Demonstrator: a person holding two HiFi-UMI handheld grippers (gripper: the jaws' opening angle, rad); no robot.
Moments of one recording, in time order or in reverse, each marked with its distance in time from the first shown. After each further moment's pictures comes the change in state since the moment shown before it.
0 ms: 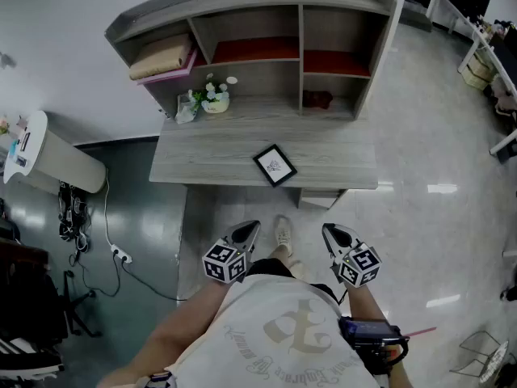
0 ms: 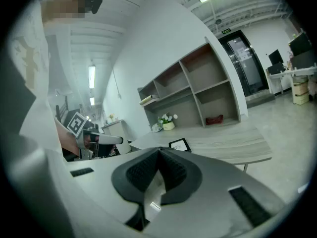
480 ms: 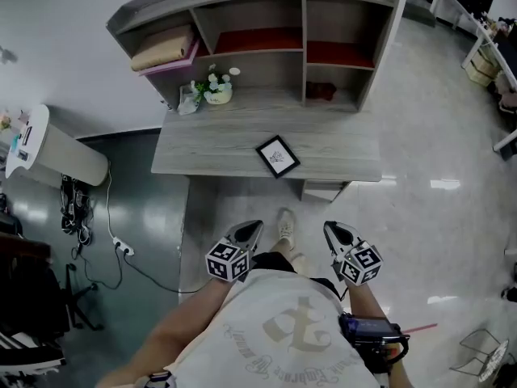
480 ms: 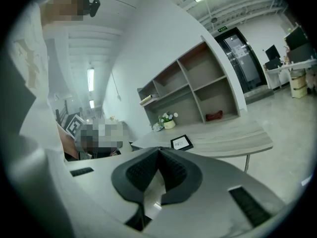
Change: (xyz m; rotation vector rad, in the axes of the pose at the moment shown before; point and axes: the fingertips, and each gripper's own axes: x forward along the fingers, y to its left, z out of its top) left arm -0.004 -0.005 -0.022 -0.017 0.043 0.014; right arm -0.002 0.002 -0.015 0.038 -0.005 0.013
